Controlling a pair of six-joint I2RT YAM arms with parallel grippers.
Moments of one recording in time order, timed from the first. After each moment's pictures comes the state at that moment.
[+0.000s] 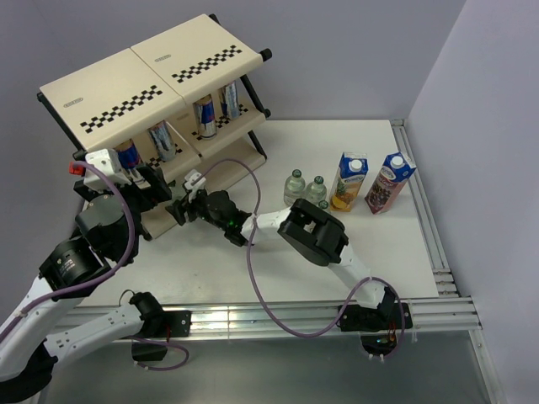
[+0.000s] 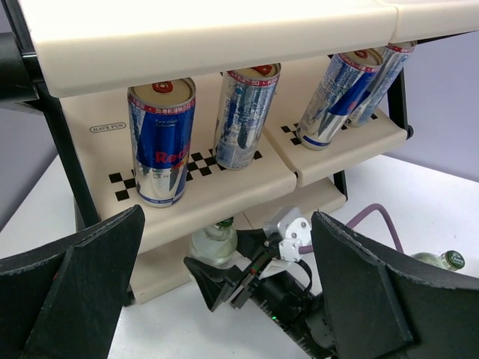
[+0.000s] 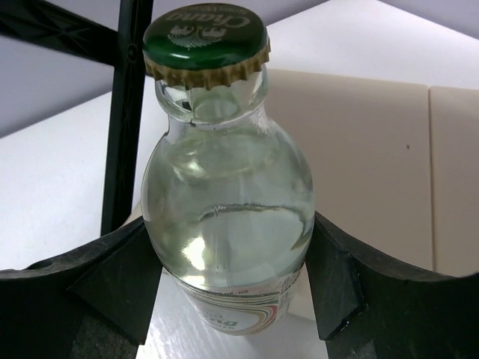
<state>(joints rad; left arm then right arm) -0.84 0.70 1.16 -0.58 -0.99 -0.34 1.03 2.32 1.47 0.86 0.03 0.10</state>
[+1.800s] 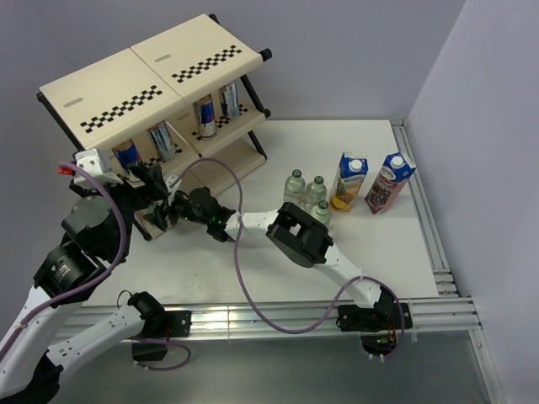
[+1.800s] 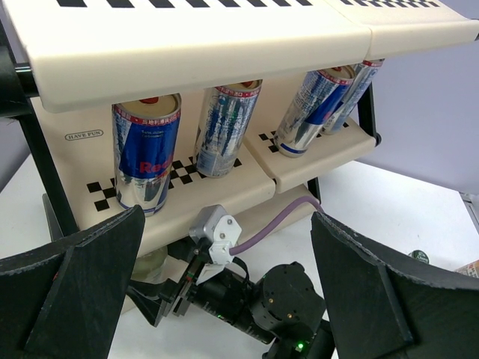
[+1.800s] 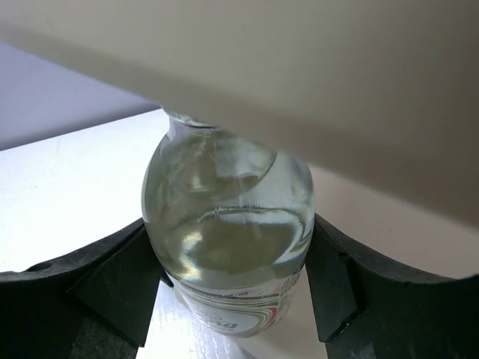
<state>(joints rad) -0.71 0.66 1.15 -0.53 -0.80 -0.34 1.06 2.49 1.78 0.75 -0.20 0.09</state>
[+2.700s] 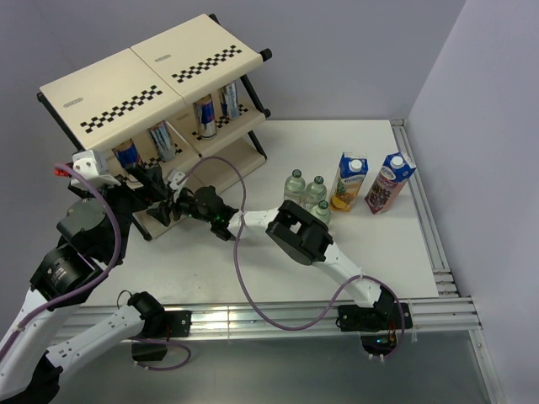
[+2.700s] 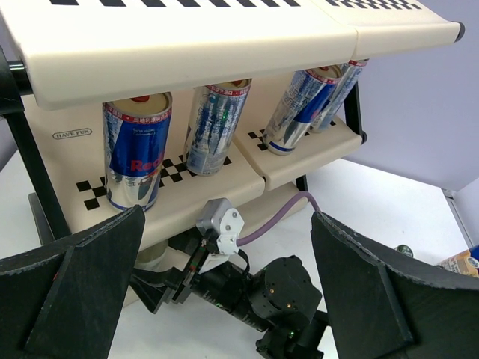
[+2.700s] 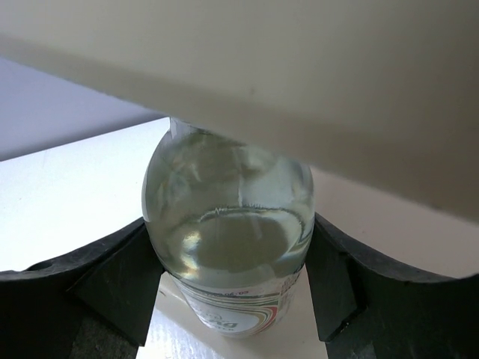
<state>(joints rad) -0.71 0.65 1.15 -0.54 -0.76 -0.36 1.03 2.51 1.77 0.84 -0.20 0.10</state>
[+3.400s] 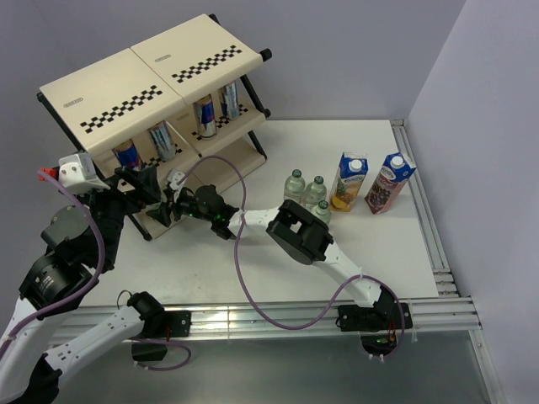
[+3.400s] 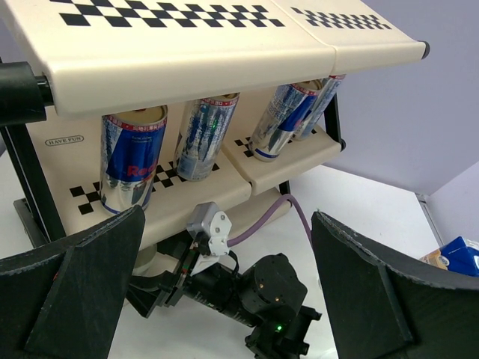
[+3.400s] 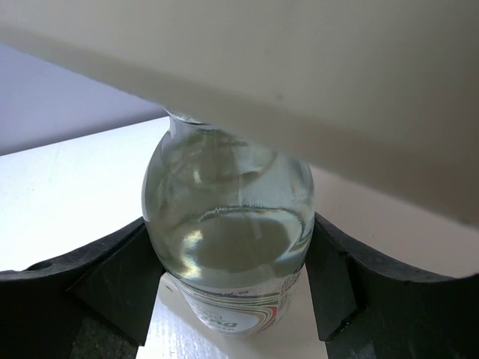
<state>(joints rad) -0.71 0.61 1.18 -0.55 -0.73 -0.37 1.02 2.51 1.77 0.84 -0.26 0.10</state>
